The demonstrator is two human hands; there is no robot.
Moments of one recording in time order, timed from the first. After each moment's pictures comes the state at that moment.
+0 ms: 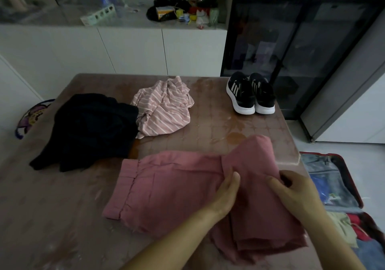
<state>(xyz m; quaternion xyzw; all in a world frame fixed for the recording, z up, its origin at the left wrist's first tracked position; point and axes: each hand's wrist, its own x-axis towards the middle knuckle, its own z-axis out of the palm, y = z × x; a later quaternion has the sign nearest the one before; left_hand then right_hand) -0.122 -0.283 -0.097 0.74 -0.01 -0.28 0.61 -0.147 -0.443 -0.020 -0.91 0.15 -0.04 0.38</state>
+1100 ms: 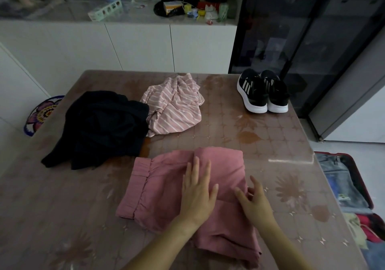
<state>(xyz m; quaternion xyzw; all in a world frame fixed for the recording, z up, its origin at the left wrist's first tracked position) -0.124 -0.195 -0.141 0.96 -0.07 0.00 0.27 -0.142 -0.365 -0.127 -0.84 0.21 0.11 0.49</state>
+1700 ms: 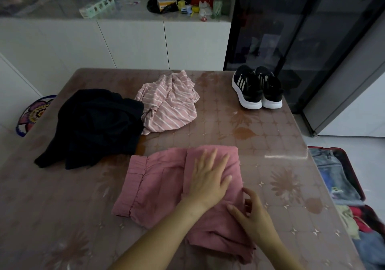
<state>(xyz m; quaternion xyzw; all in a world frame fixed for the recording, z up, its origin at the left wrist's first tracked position) -0.098 -0.223 -0.116 0.96 -0.16 -0.06 0.22 -0.183 -0.377 -0.141 -0.86 0.15 0.11 0.48</state>
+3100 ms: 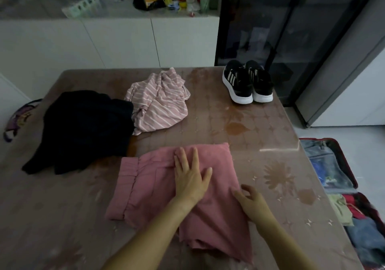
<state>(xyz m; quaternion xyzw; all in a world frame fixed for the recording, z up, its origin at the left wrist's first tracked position) -0.090 -0.212 -0.157 0.97 -0.01 -0.08 0.21 -0.159 -0.386 -0.139 -0.78 0.28 0.15 0.54</state>
